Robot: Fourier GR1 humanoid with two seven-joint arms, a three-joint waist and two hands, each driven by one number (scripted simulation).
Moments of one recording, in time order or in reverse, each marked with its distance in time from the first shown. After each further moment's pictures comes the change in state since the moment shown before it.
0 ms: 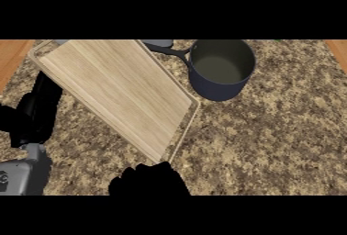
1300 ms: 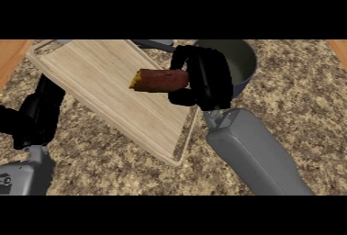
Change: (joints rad) left arm 0.009 -0.028 -0.003 -0.025 -0.027 -0.008 0.008; right arm -0.293 -0.063 -0.580 0.510 -0.097 -0.152 -0.302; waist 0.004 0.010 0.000
